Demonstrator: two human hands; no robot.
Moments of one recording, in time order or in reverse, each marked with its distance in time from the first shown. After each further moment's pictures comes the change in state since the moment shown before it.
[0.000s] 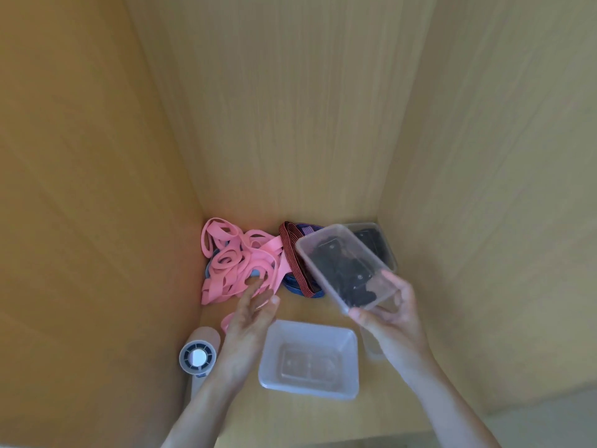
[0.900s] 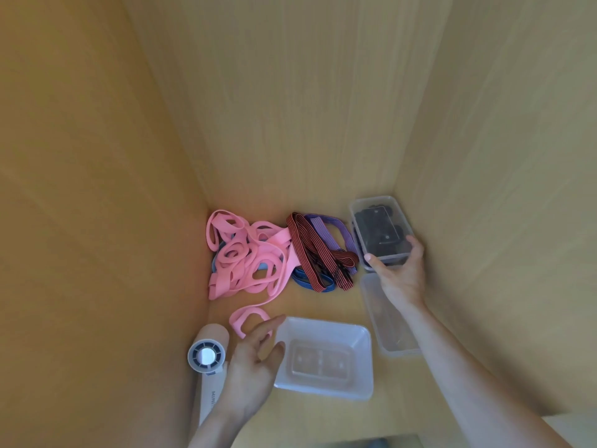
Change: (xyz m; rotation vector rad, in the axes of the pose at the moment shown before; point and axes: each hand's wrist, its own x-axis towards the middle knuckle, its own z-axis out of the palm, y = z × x) left_hand -0.032 -0.030 -0.004 0.250 0.011 -0.060; right_hand 0.111 0.046 -0.028 -0.496 0.391 0.013
